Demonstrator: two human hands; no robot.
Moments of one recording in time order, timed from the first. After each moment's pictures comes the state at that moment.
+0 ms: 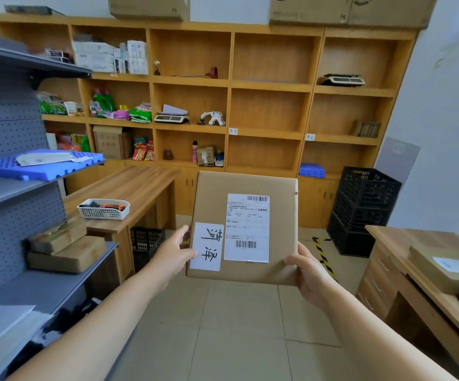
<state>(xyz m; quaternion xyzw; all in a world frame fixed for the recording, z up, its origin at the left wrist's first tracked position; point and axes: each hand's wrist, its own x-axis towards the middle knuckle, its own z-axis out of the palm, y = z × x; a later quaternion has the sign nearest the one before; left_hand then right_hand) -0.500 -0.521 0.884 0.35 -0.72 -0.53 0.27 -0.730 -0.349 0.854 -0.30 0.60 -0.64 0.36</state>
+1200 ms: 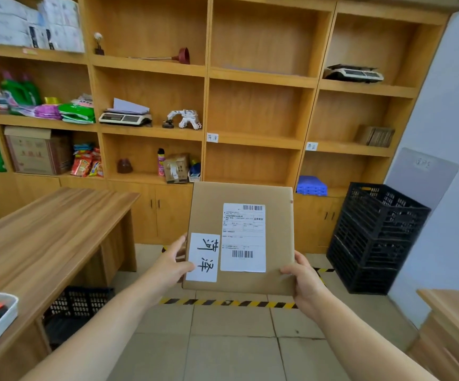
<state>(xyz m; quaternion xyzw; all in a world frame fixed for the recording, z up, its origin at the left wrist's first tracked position) -0.910 -1.047 0.867 0.31 -0.72 -0.59 0.19 -1.107 -0.846 0.857 -0.16 0.63 -0.69 0.32</state>
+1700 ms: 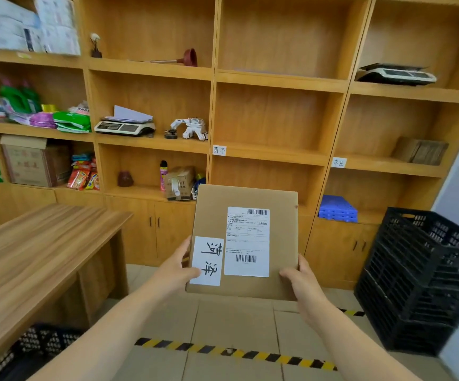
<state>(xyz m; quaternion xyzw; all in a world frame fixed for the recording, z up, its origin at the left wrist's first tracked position) -1.151 -1.203 0.868 0.32 -0.73 -0.57 0.21 -1.357 -1.032 0.855 -0.24 0.68 -0.65 0.26</state>
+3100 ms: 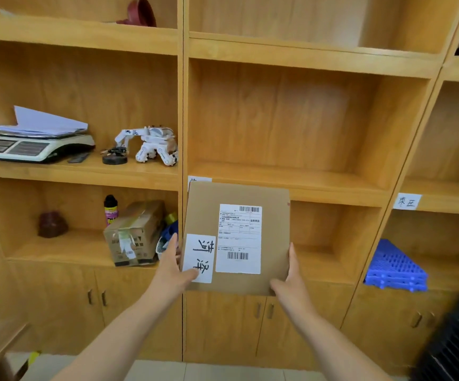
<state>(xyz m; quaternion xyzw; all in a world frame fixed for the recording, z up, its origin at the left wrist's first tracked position) -1.637 -1.735 0.878 0.32 -0.72 -0.54 0.30 -1.801 -1.573 0.868 -0.31 0.74 -0.58 0.14</state>
